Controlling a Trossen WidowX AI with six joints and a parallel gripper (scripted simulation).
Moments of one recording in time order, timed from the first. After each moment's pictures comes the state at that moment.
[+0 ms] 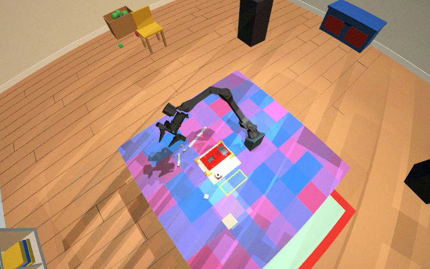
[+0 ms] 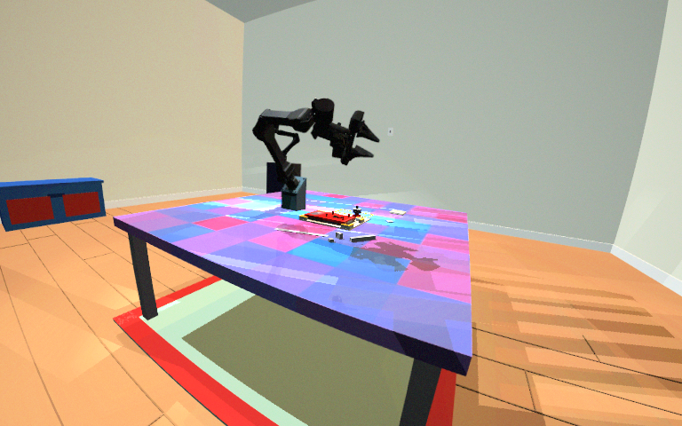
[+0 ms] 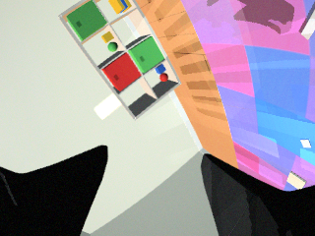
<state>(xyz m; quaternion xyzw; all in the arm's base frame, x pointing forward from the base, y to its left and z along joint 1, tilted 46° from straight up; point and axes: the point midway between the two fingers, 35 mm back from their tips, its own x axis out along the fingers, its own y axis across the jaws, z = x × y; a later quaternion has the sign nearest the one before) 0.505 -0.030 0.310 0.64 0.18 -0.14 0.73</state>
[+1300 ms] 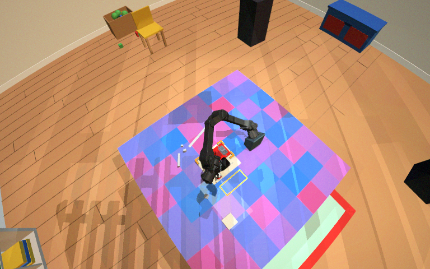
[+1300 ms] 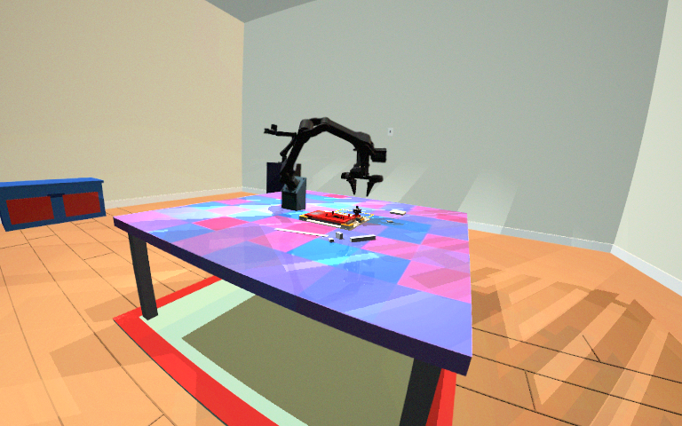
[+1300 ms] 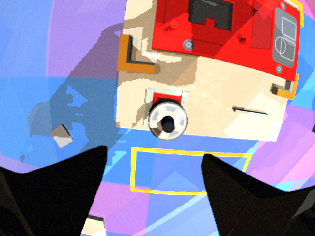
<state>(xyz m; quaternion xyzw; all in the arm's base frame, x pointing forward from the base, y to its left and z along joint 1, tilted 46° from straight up) 0.372 0.044 -0.017 0.27 0.29 -0.64 0.65</state>
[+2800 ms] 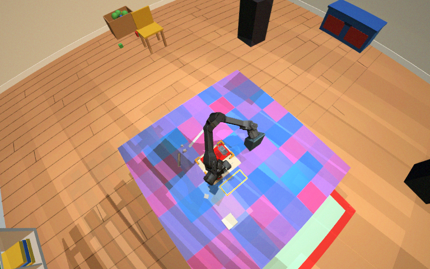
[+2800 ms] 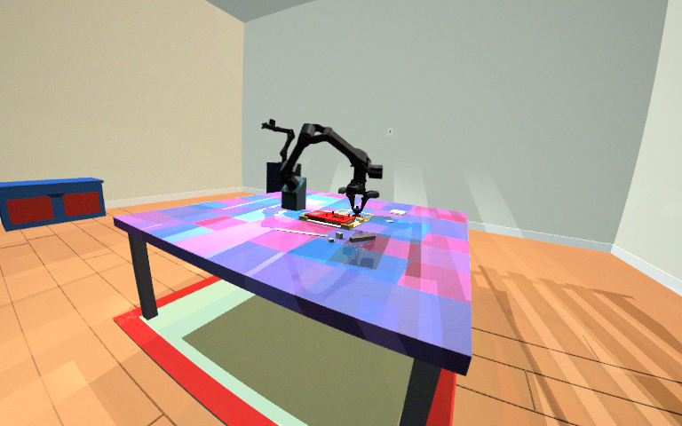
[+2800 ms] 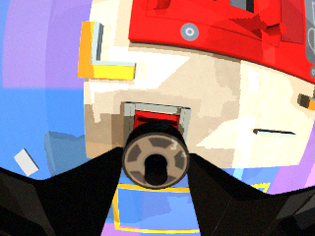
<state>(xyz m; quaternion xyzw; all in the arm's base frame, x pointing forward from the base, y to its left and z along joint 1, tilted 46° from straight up) 0.358 -0.008 -0.070 0.26 0.28 -0.65 0.65</state>
